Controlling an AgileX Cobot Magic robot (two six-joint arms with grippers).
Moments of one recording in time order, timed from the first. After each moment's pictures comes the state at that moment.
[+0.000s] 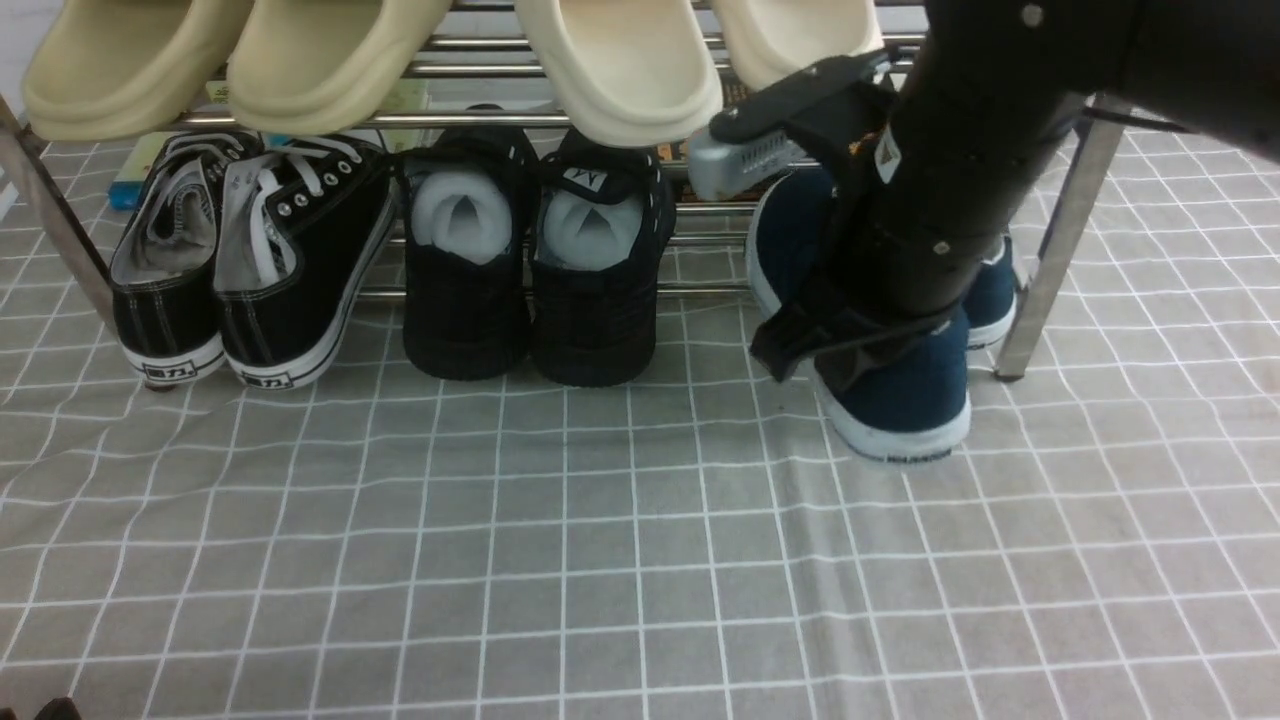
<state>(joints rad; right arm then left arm) 0.69 1.74 -1.66 0.00 1.25 0.06 -0.01 -0.01 0.02 0.15 0.39 -0.25</state>
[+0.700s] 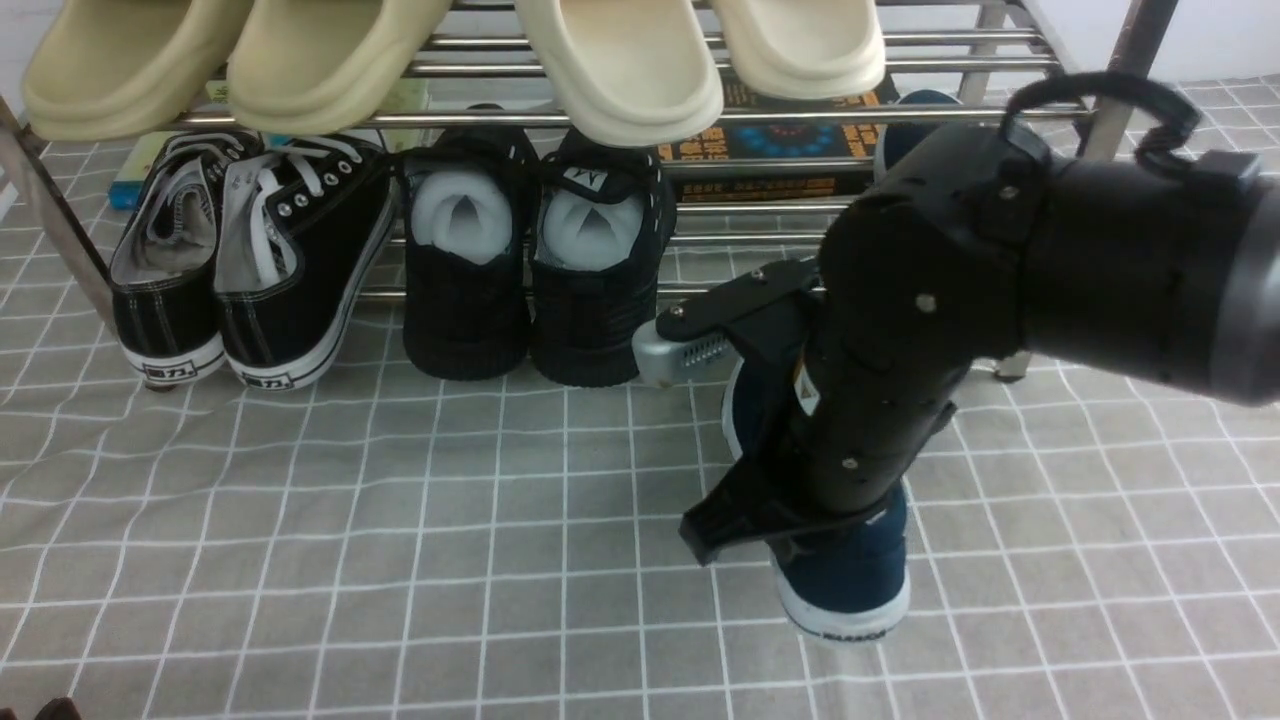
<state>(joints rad) 0.79 1.76 -1.38 0.00 1.00 0.31 -0.01 -0.01 0.02 0.15 0.39 -0.25</state>
